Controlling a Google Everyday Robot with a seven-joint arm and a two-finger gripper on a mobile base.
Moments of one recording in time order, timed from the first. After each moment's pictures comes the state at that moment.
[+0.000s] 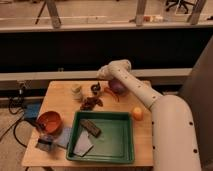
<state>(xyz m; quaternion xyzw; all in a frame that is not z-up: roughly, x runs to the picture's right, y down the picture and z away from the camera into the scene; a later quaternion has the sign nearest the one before) -0.034 -0.087 0.976 0.11 -0.23 -0.57 0.78</state>
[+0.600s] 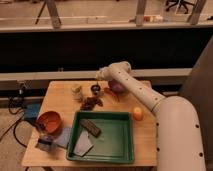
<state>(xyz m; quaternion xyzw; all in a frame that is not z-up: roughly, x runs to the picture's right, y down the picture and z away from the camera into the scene) -0.047 -0.079 0.961 0.14 -0.23 -0.59 0.76</state>
